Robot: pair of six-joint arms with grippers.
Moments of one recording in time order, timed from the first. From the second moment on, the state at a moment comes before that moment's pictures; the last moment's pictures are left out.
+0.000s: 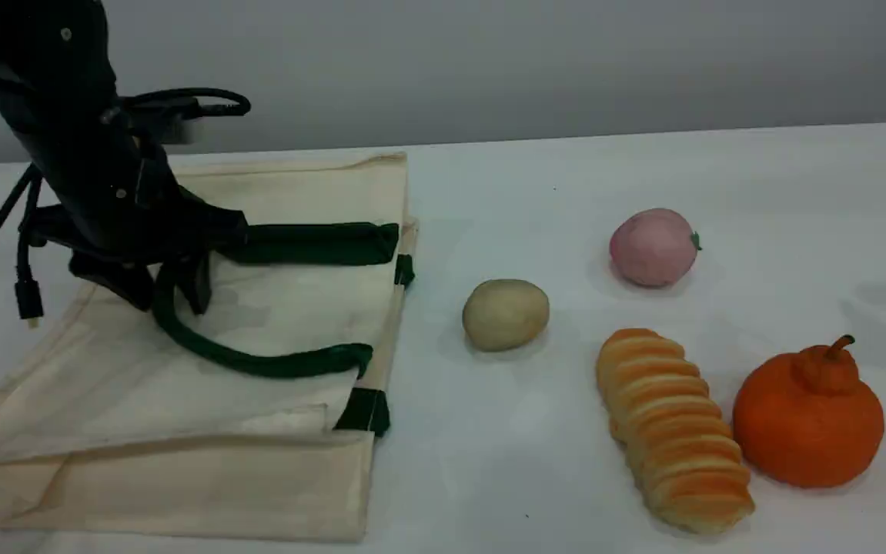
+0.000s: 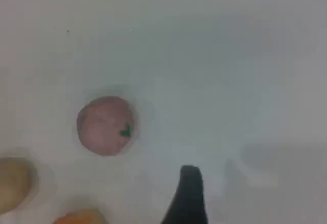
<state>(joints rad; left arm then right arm) -0.23 2.12 -1.23 0.18 0.48 -0.32 -0.08 1.52 -1.06 0.31 0.59 -0.22</state>
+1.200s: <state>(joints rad) -0.23 1.85 -1.61 -0.24 1.15 0.37 -0.08 1.52 -1.06 0.31 0.72 -0.25</state>
